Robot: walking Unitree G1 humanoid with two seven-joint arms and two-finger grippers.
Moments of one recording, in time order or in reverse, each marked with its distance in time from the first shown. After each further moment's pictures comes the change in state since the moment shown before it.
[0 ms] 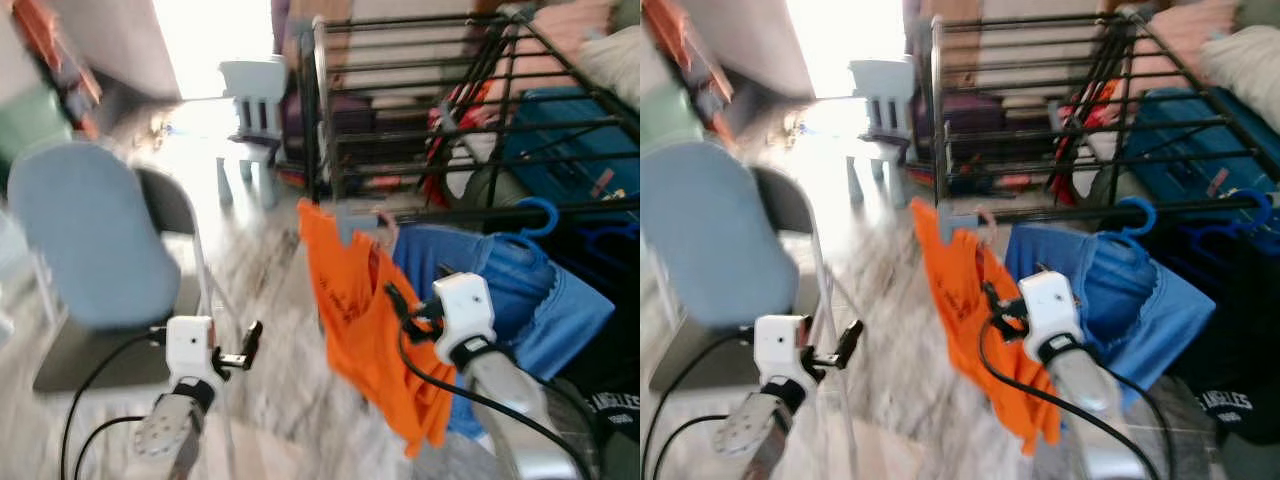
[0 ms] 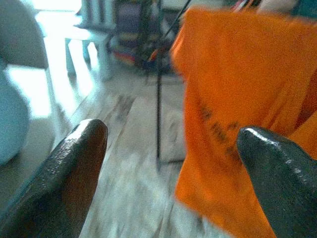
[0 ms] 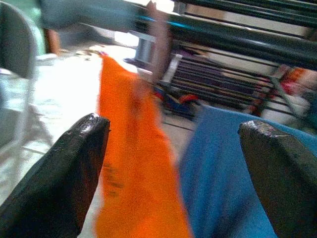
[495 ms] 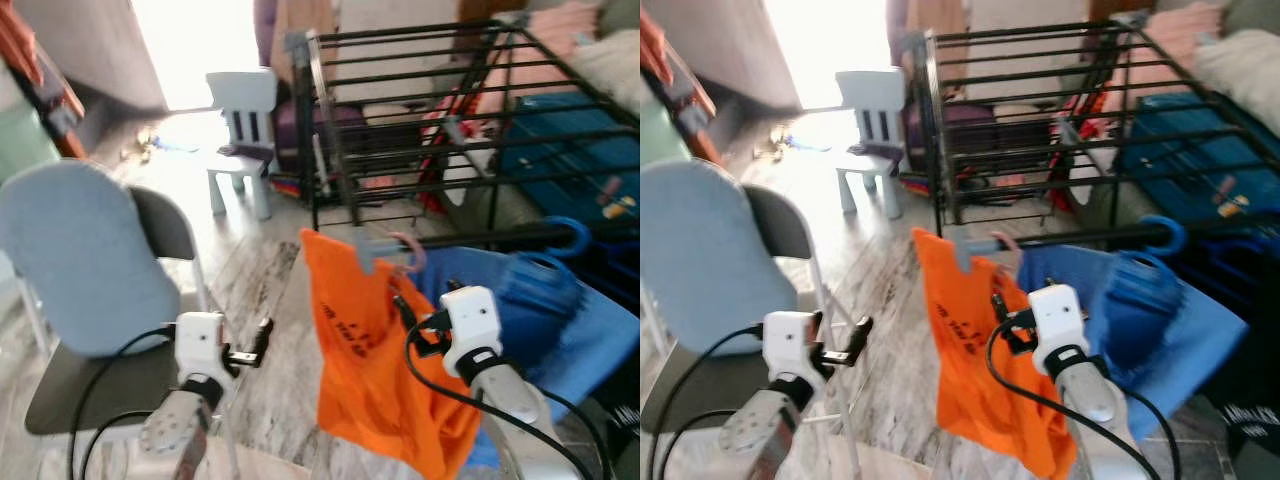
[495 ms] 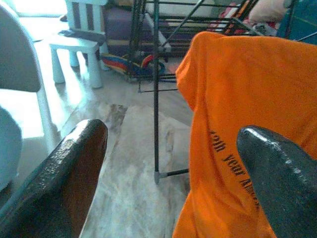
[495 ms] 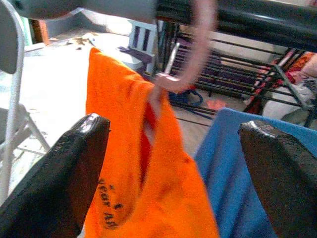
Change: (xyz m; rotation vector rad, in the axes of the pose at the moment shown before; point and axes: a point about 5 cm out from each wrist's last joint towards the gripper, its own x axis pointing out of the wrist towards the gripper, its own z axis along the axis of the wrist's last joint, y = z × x) left arm 0.000 -0.006 0.002 0.003 -0.003 -0.036; right arm -0.005 0.000 -0.010 0.011 0.041 -0.006
